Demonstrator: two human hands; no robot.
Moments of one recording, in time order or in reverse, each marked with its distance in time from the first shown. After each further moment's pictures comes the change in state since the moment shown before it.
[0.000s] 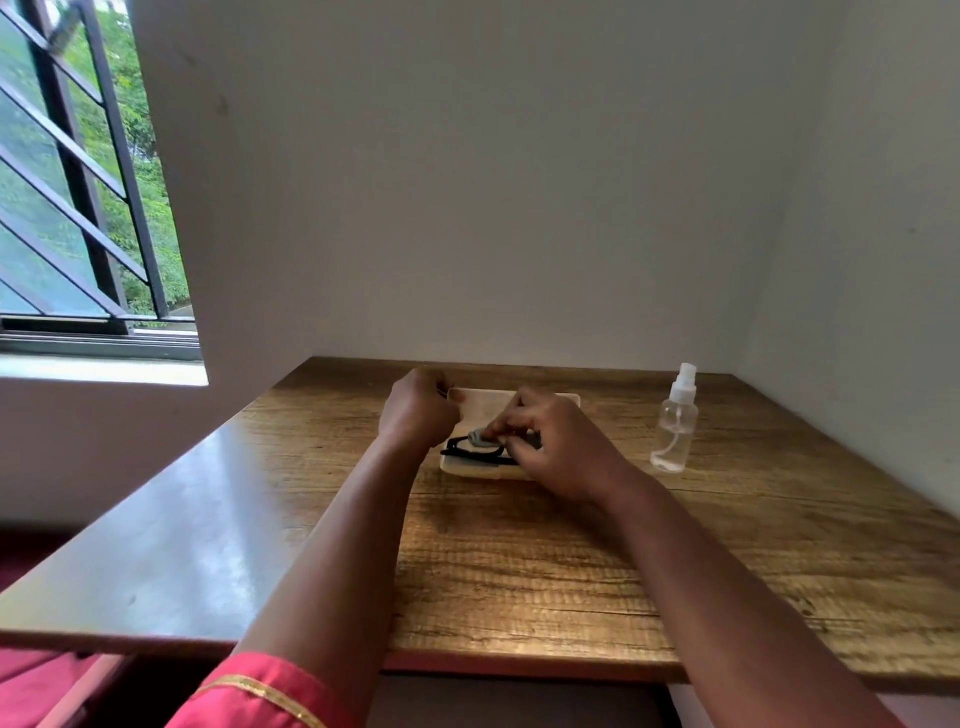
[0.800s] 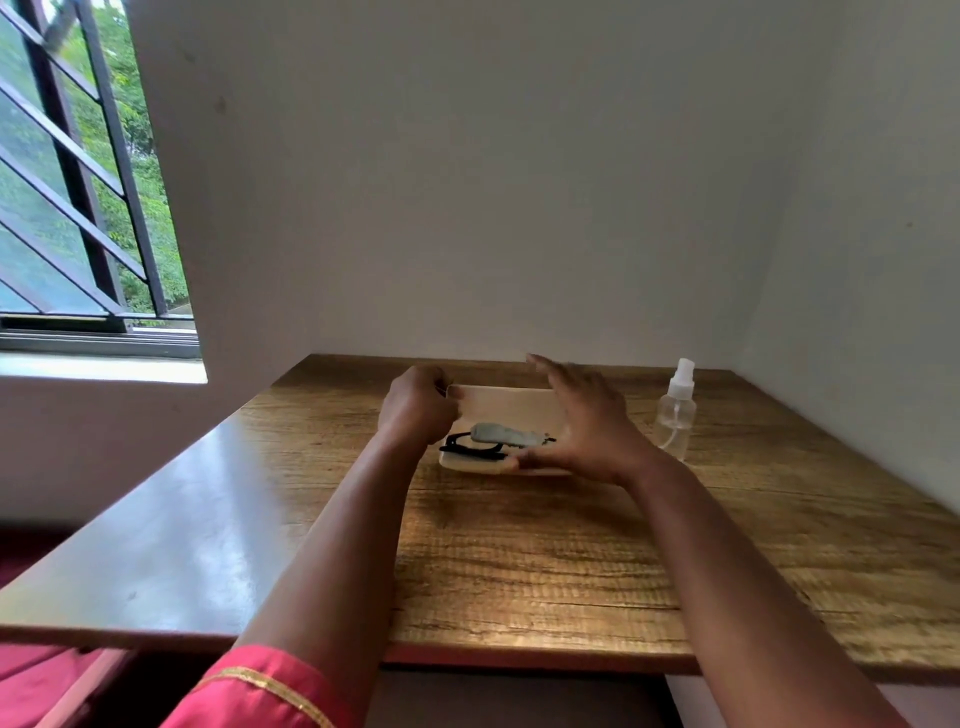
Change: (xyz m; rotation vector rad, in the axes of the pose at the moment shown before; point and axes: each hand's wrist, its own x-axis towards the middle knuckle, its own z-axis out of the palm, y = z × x) left_hand 0.004 -0.003 0.002 0.024 0.002 -0.026; right_hand -0.004 0.021 -0.019 -0.176 -0.035 0.242
